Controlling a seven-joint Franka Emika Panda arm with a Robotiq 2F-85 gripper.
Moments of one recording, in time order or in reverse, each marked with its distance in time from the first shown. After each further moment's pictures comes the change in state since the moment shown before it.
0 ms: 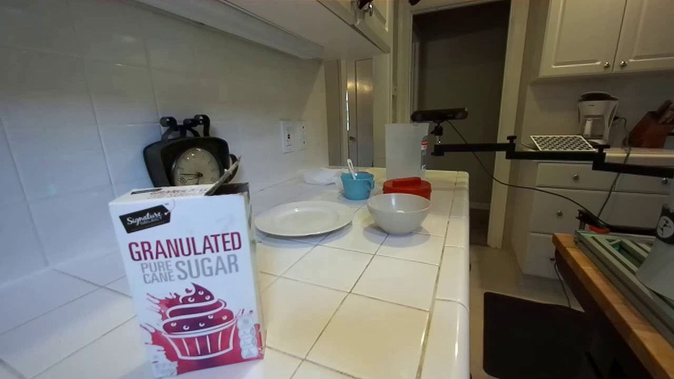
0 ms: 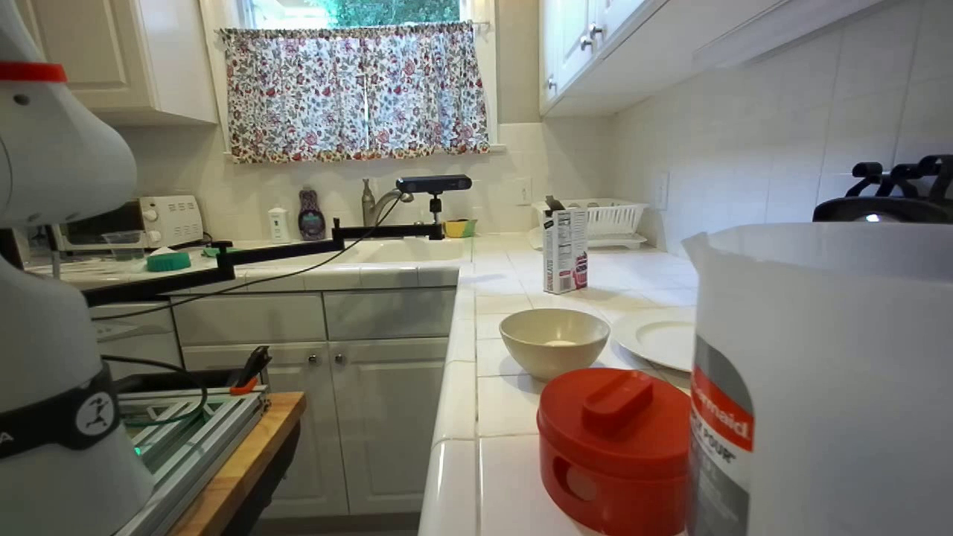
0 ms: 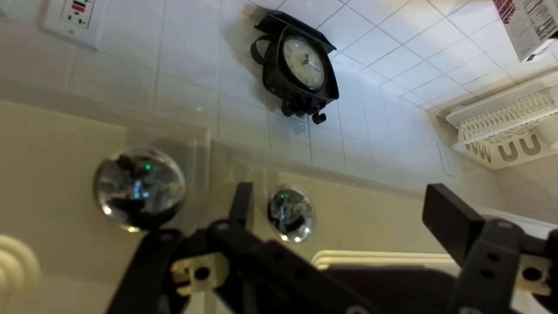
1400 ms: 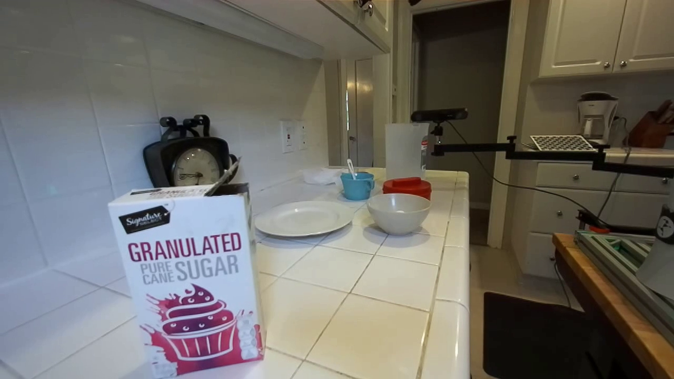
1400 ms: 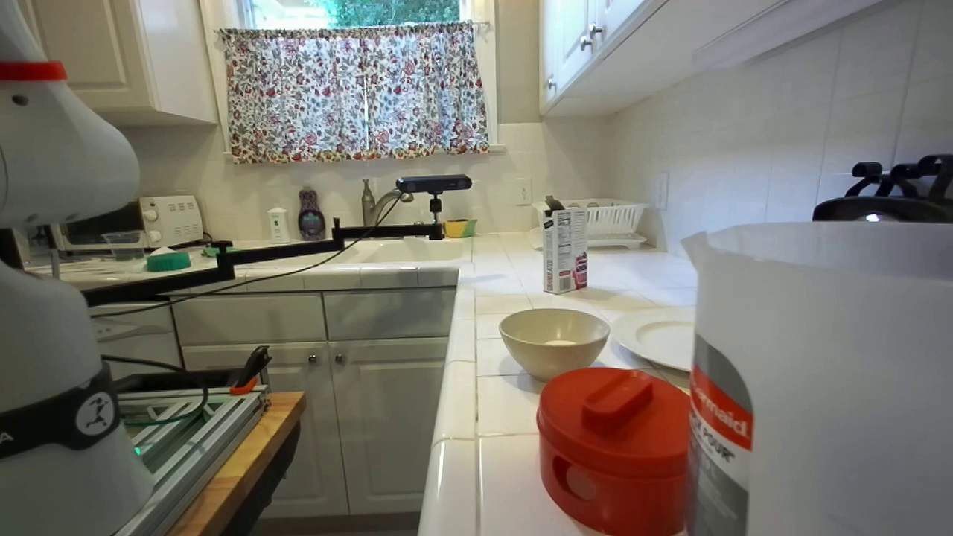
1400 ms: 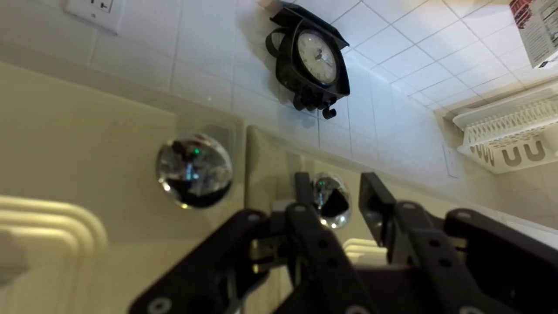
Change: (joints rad) arm -0.048 0.017 0.015 0.024 0.027 -0.001 -0.069
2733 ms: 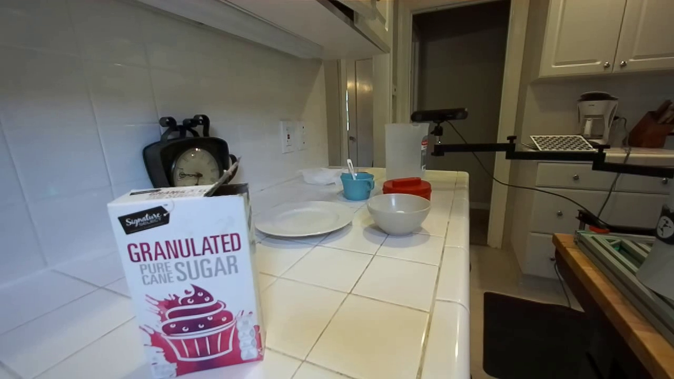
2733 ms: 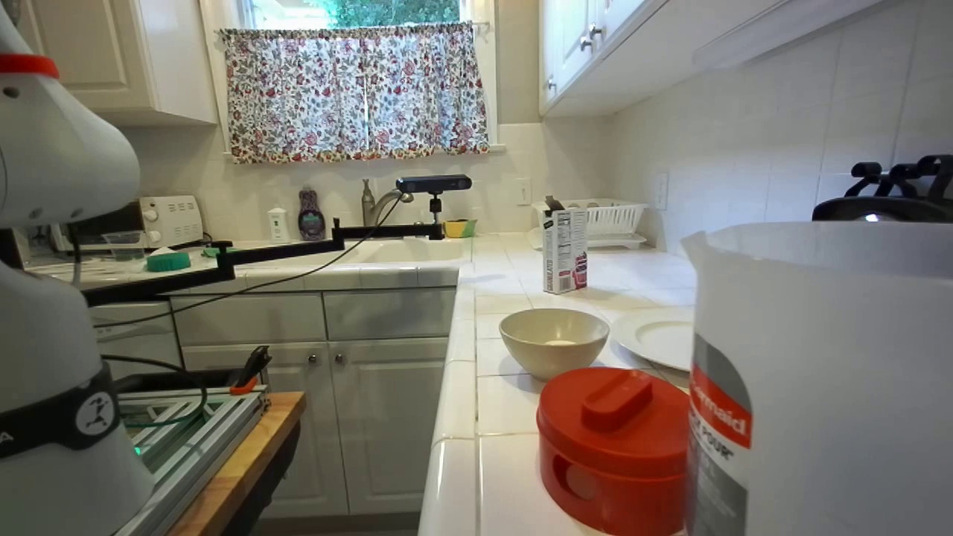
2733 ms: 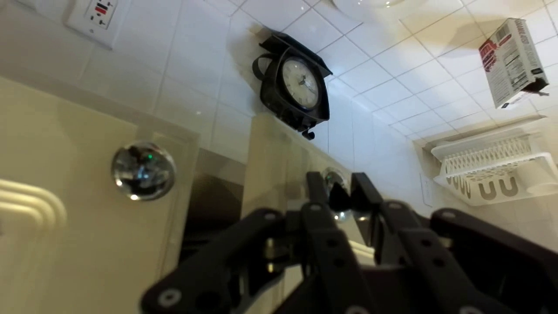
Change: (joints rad) arm -0.006 -0.140 0.018 -0.118 -0.107 -0.021 -0.041
